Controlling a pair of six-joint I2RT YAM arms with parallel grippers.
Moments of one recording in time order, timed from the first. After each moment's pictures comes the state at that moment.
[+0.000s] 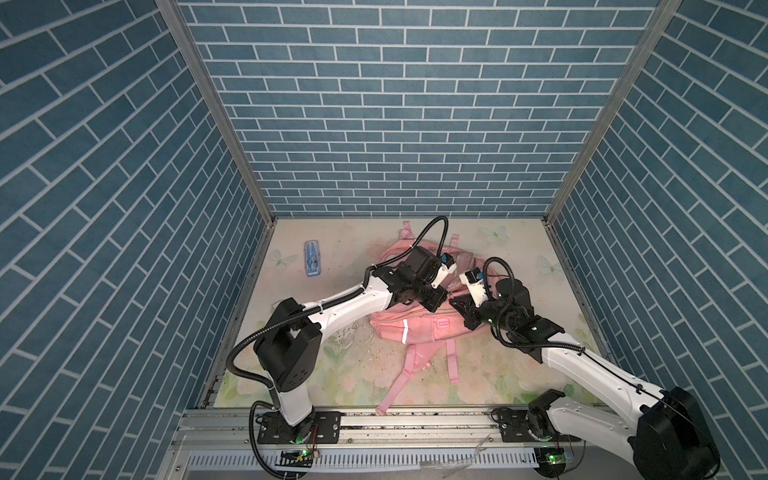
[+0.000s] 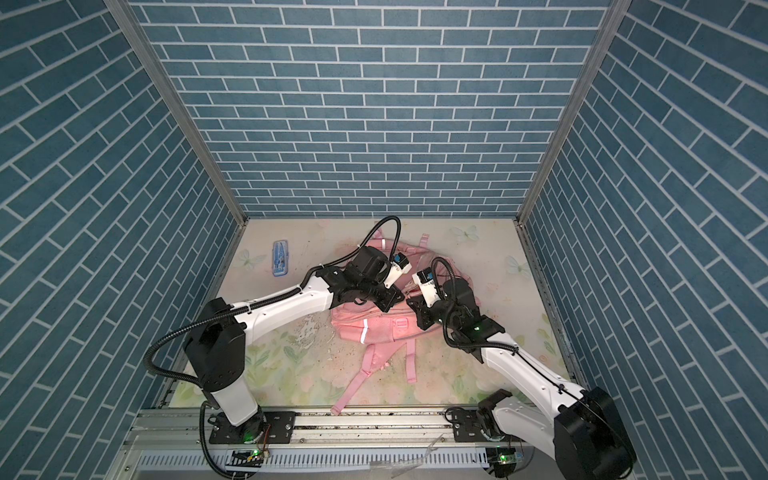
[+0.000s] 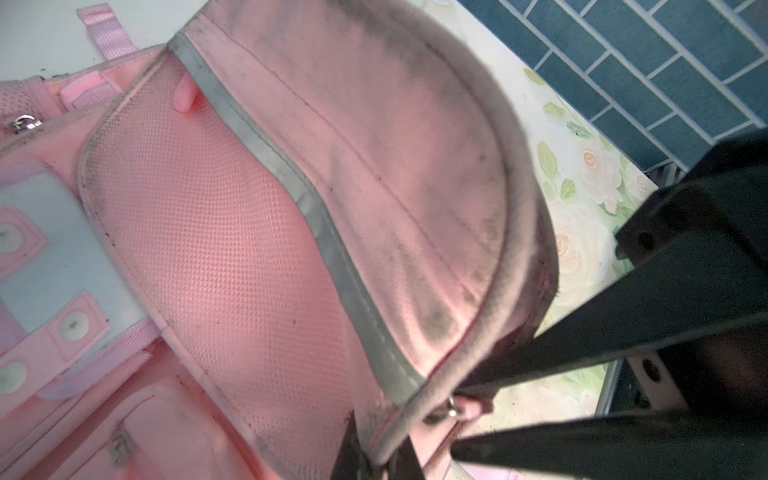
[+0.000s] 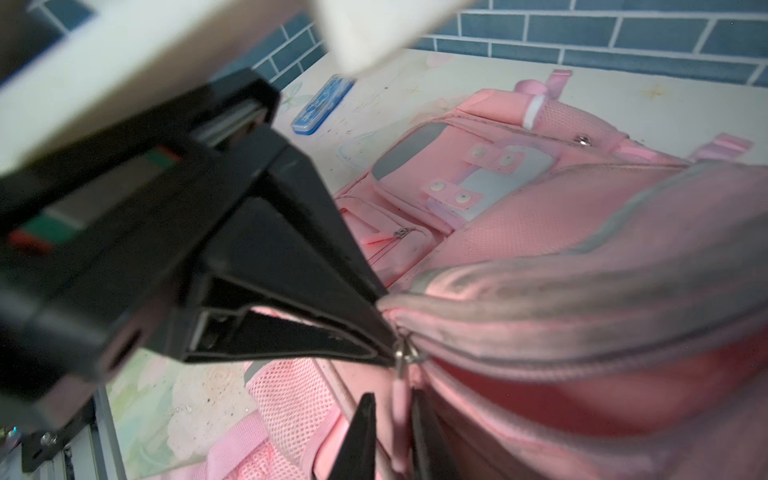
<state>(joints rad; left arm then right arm) -0.83 1.74 1.35 -0.41 0.28 -0.11 0.57 1.04 0.57 -0.04 -0.37 0.10</state>
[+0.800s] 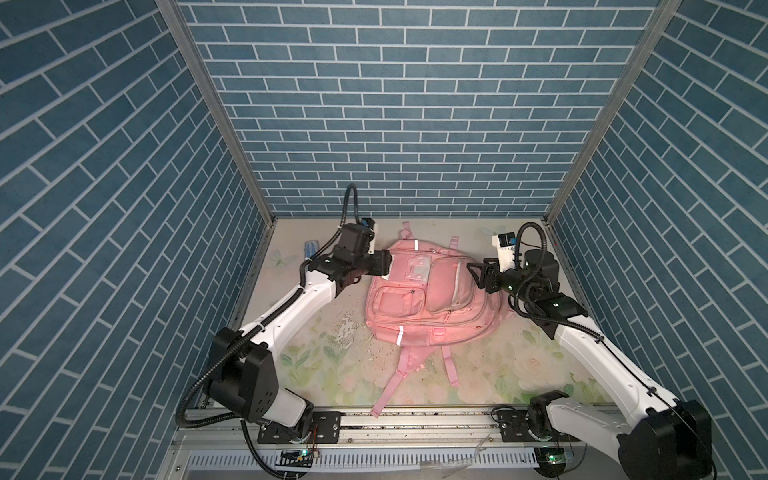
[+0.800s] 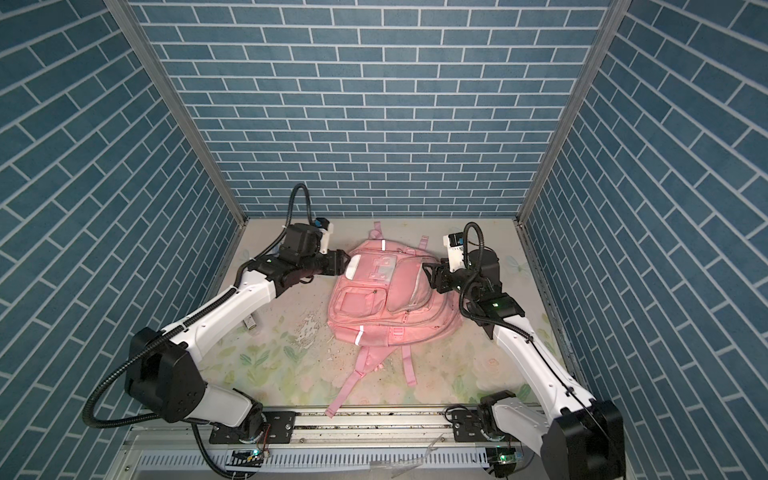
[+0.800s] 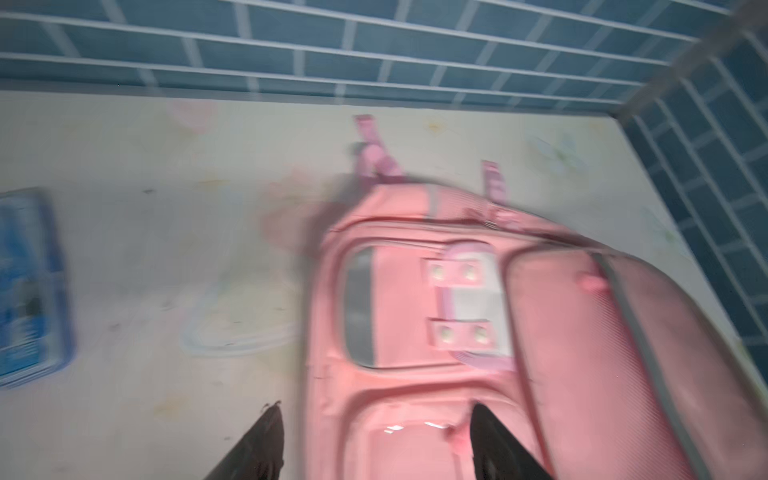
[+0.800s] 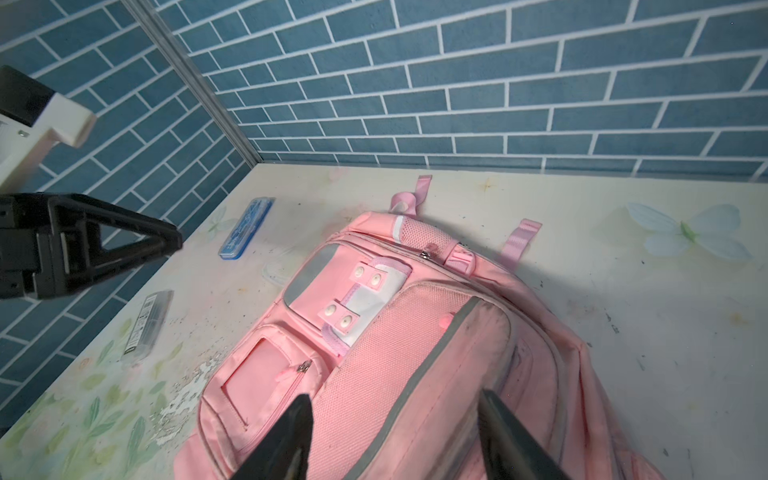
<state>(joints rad) -0.34 1.49 1.22 -0.44 0.05 -0.33 0.34 1.15 0.83 -0.11 -0.32 0.20</state>
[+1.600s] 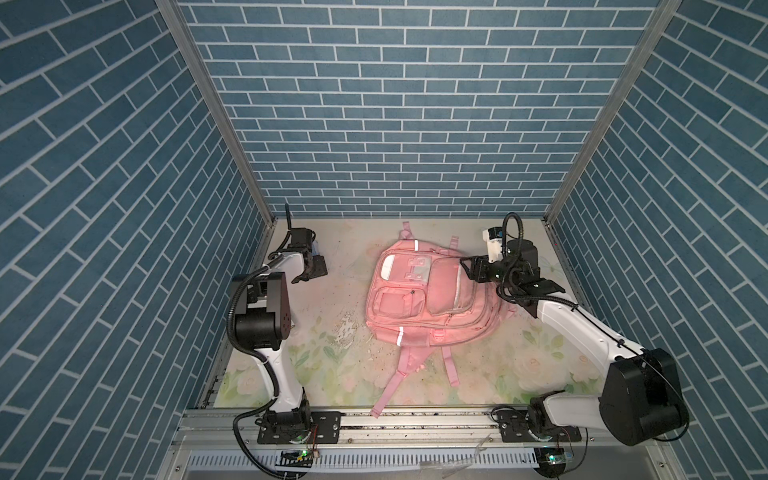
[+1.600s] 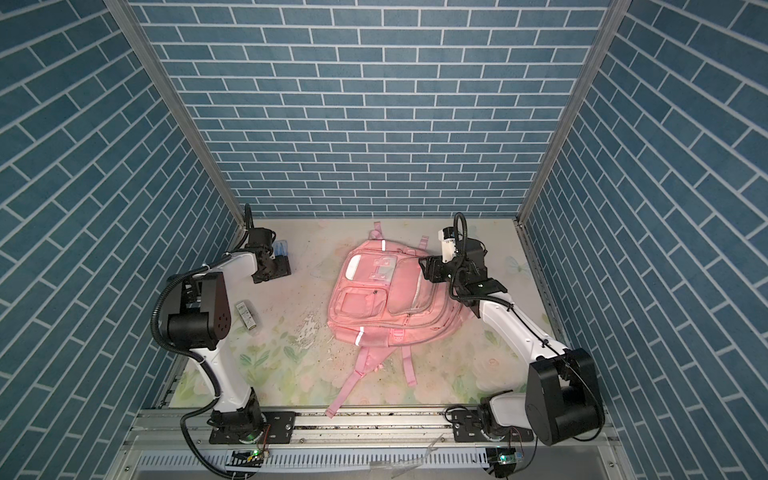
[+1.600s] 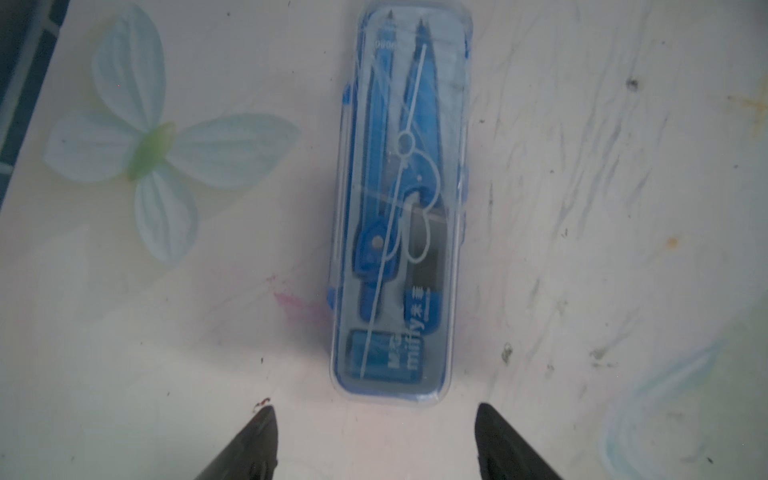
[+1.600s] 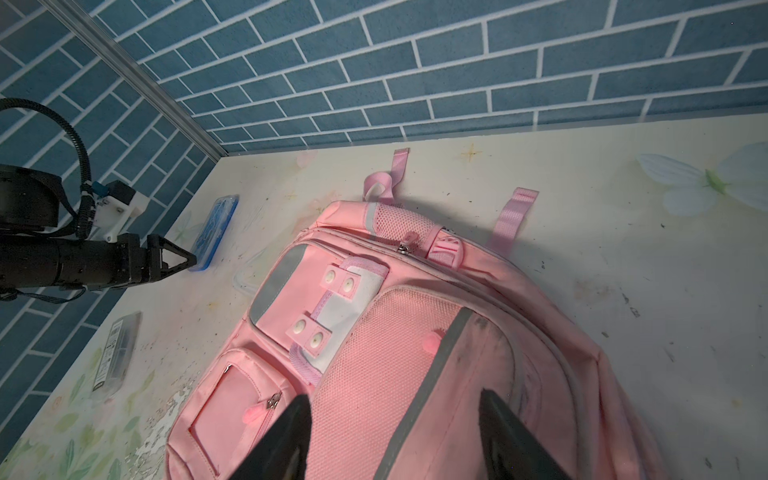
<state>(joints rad) 0.06 1.97 1.33 -0.42 -0.10 -0.23 0.33 1.35 0.92 -0.07 -0.28 0.27</state>
